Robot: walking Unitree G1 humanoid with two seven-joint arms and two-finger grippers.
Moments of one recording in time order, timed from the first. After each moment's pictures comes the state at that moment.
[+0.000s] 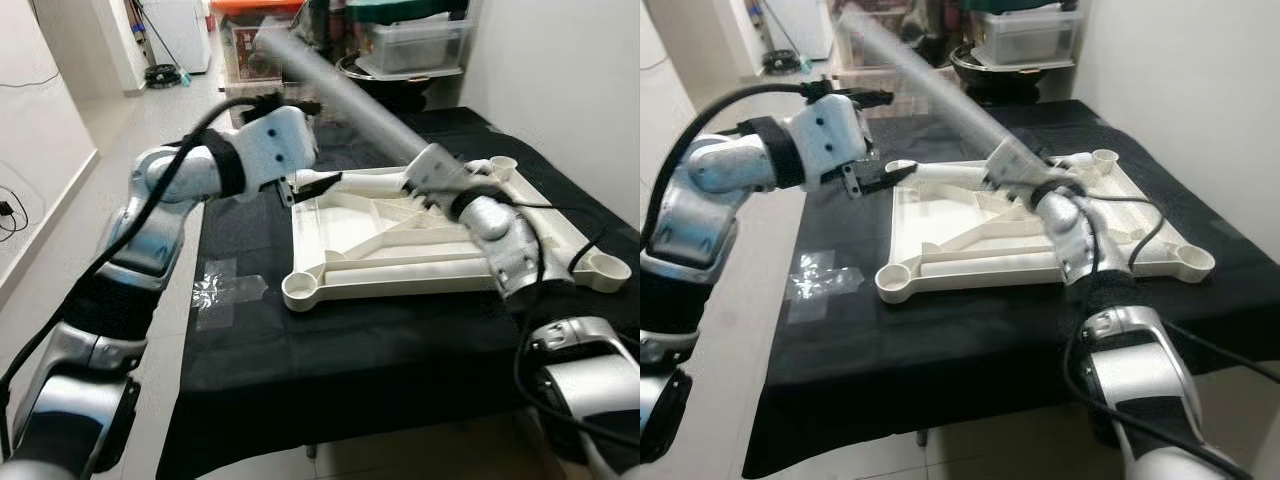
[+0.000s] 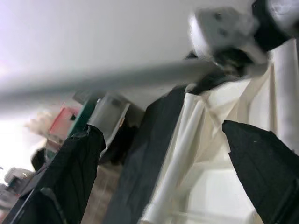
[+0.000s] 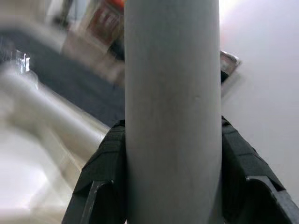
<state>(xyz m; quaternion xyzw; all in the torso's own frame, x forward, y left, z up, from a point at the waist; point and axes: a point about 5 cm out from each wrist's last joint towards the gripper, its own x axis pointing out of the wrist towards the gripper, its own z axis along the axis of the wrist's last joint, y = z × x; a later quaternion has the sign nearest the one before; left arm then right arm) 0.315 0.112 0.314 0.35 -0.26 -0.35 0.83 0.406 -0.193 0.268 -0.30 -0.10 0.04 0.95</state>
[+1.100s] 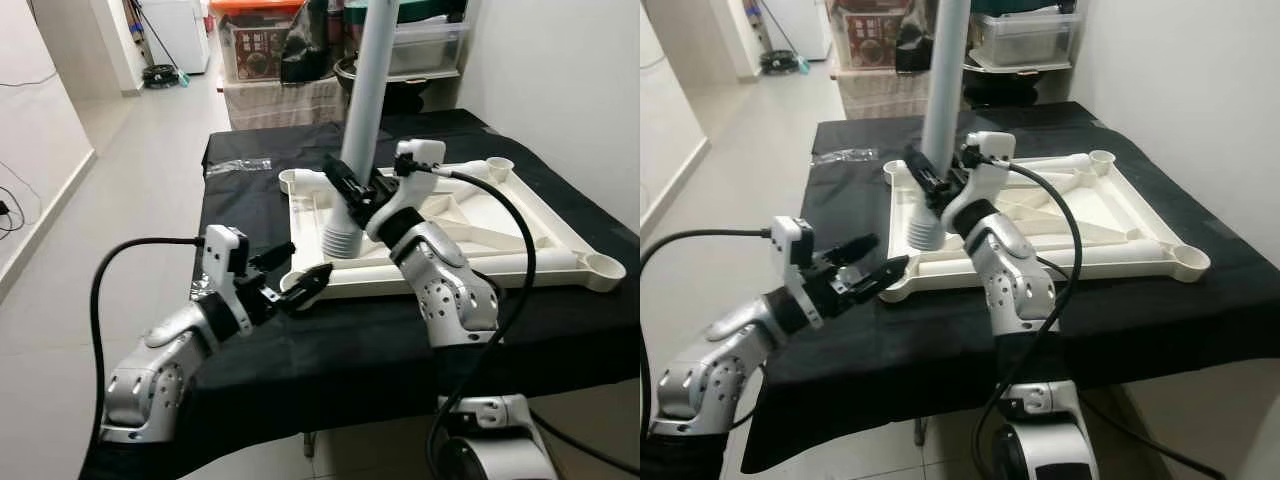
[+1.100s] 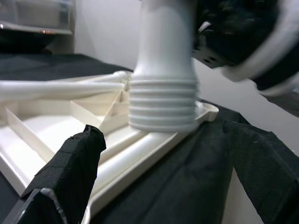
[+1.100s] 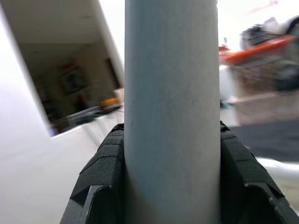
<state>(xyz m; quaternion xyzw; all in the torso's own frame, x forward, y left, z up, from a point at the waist) 0.292 0.127 0.203 -0.11 -0.06 -0.40 0.91 0.337 -0.071 0.265 0.18 -0.13 0.34 0.91</state>
